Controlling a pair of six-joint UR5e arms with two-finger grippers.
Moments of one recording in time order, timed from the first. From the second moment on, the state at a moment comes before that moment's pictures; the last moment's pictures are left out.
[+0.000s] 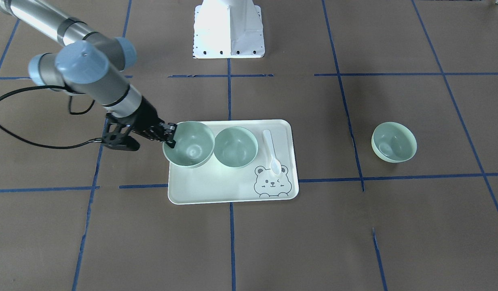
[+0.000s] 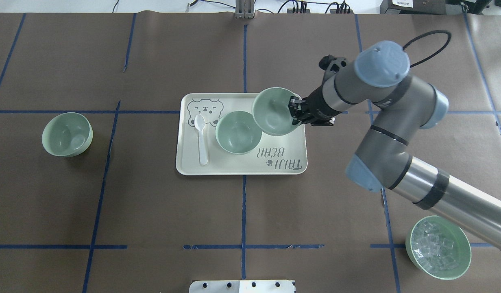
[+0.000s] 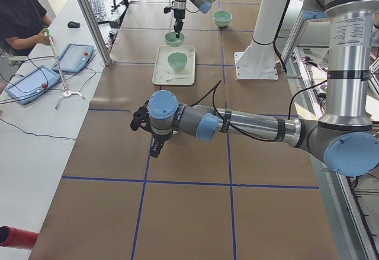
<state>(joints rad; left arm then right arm) -1.52 -1.52 -1.76 -1.76 -2.48 0.03 0.69 -1.00 1.62 -1.17 2.05 1.51</state>
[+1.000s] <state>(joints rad) -1.52 -1.52 -1.76 -1.76 -2.48 0.03 0.59 -0.88 1.58 -1.29 1.96 1.61</state>
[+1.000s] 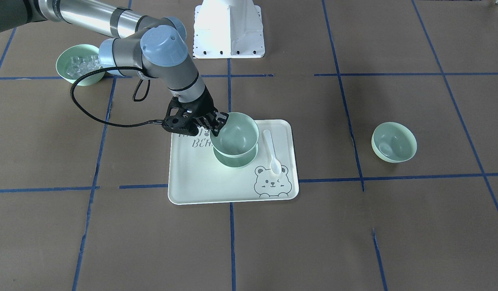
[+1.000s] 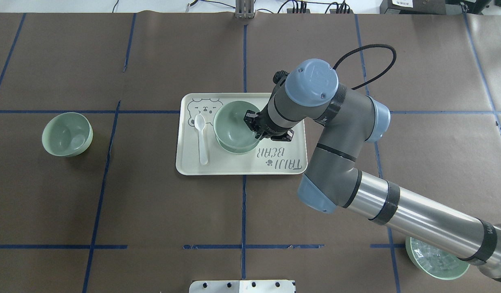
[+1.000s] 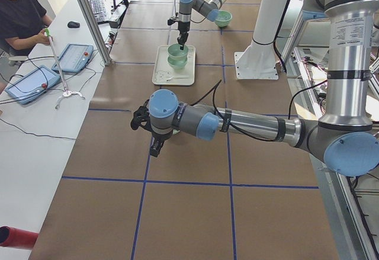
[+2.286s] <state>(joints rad) -1.52 -1.52 -1.77 -1.76 -2.48 0.03 0.58 -0.84 1.49 -1.29 1.97 1.64</state>
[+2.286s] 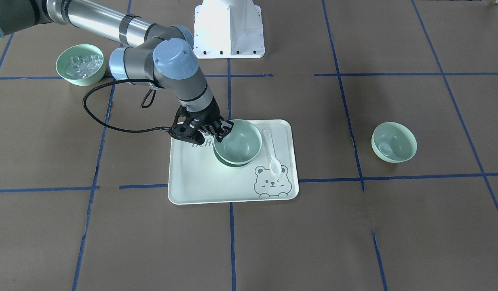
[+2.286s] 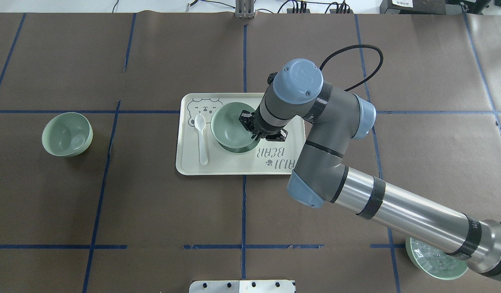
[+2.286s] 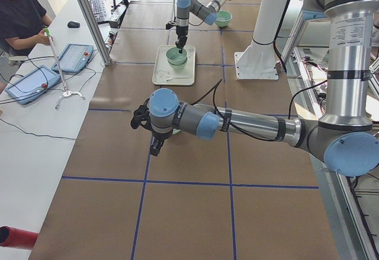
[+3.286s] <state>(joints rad) -1.33 -1.53 -1.75 -1.93 -2.46 -0.34 0.73 -0.90 1.61 -1.28 2.12 1.64</state>
